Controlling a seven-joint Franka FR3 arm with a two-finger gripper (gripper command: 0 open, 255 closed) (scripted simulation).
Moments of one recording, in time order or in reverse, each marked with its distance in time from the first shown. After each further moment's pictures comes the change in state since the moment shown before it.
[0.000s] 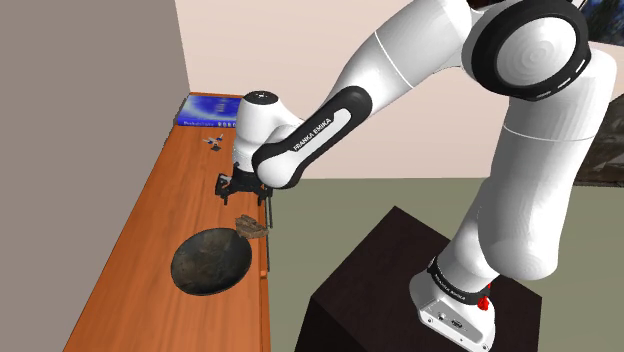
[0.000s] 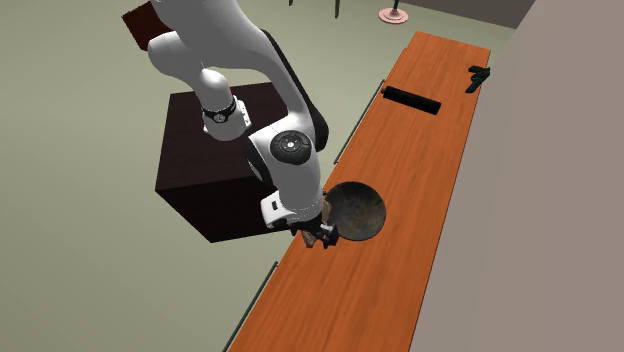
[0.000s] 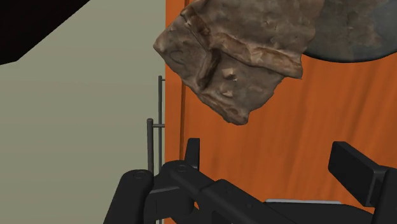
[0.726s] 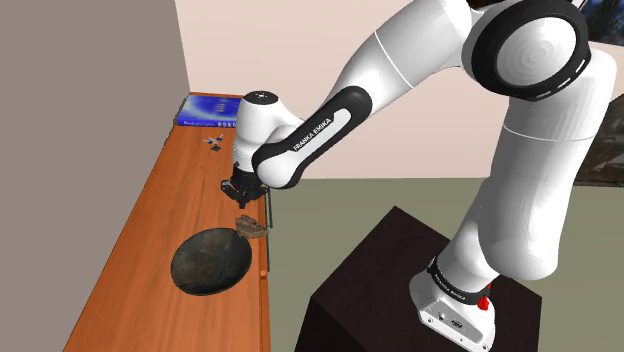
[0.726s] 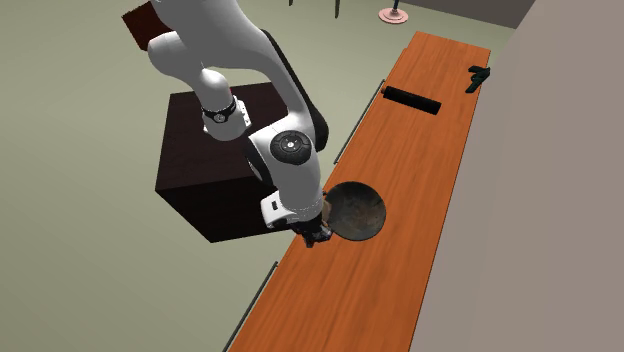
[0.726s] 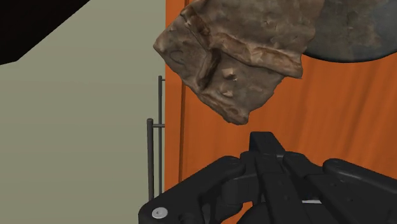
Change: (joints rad) arm 0.000 0.000 0.000 0.000 0.000 0.000 0.000
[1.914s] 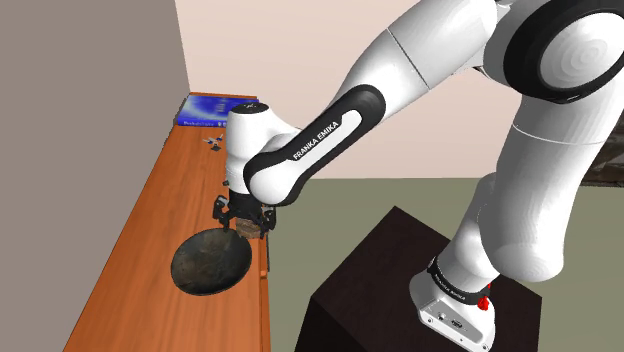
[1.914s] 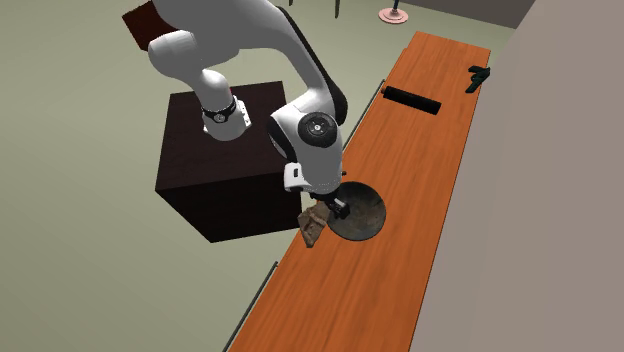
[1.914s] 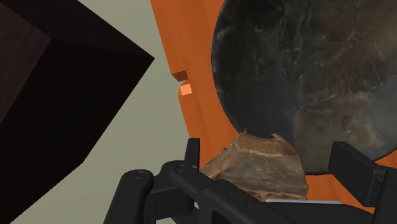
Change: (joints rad) arm 0.085 -0.059 0.057 -0.051 0.166 -0.147 0.327
